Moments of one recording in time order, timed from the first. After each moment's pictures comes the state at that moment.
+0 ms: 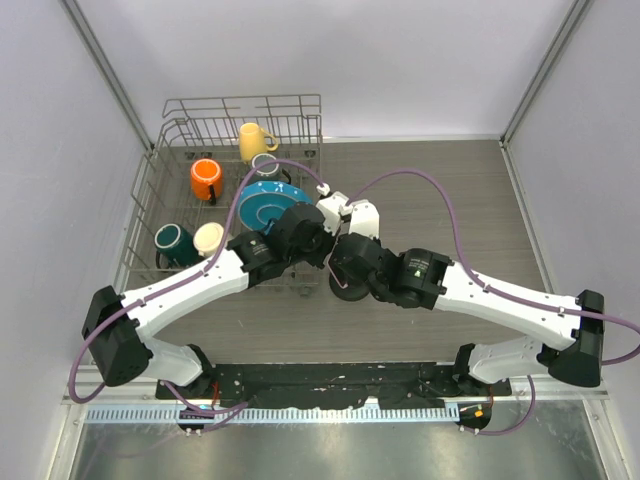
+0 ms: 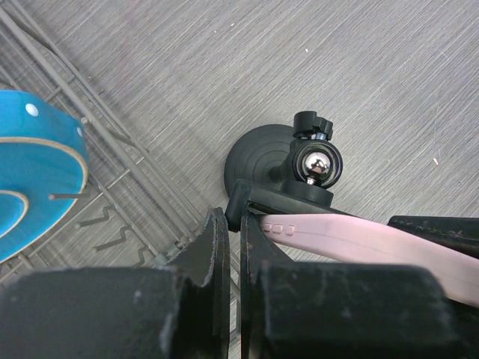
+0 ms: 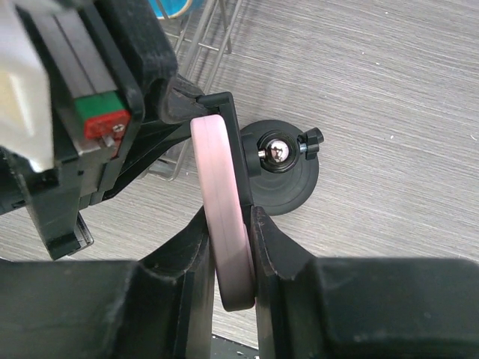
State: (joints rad) left arm -0.91 1.37 1.15 -0.39 -0.14 -0.11; right arm 1.13 1.28 1.22 -0.76 0.63 0.61
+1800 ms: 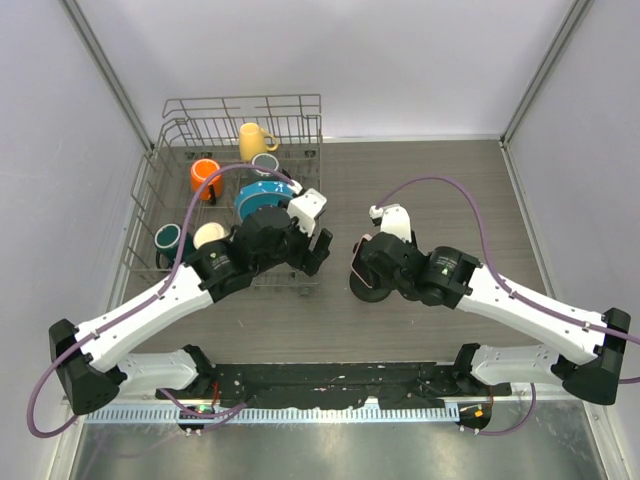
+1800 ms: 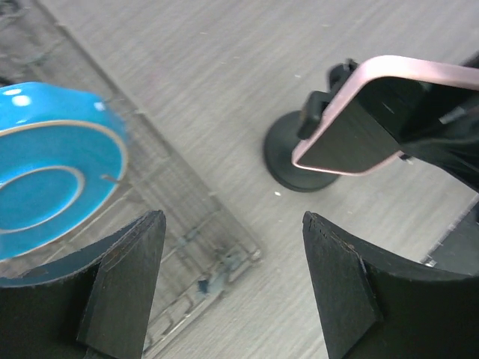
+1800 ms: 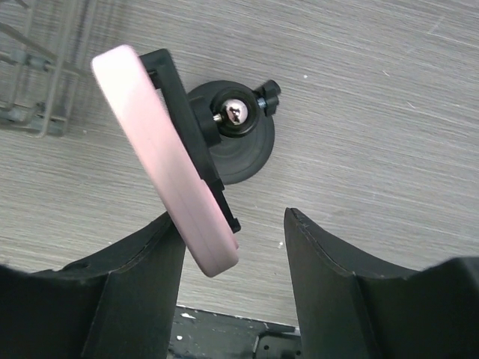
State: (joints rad) left arm -0.90 1.15 1.11 -0.43 -0.18 -0.08; right arm 1.02 1.15 1.13 -0.93 0.59 0.57
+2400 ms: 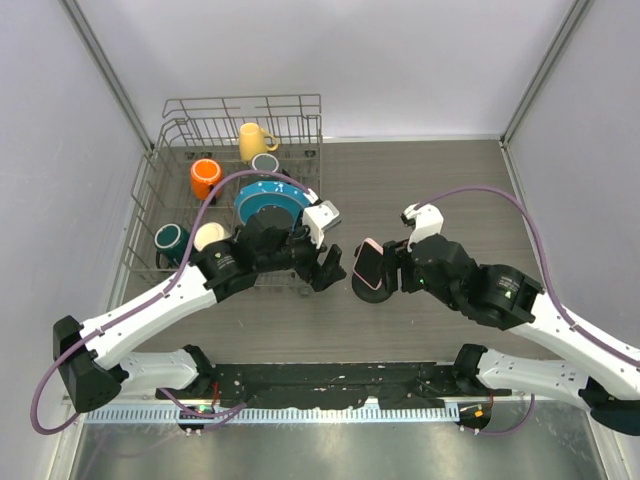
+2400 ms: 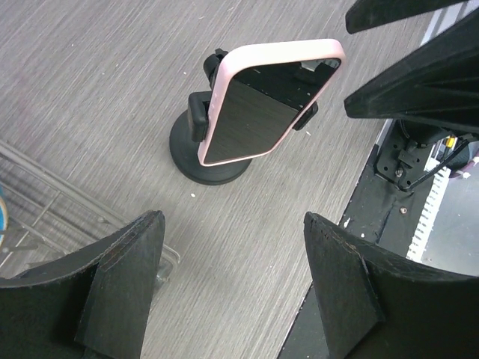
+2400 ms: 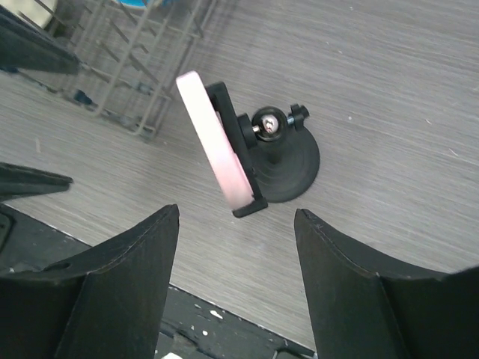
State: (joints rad) left arm -0.90 1.17 1.09 -0.39 0.20 -0.08; right arm 1.01 0.88 1.07 -0.86 0.46 0.47
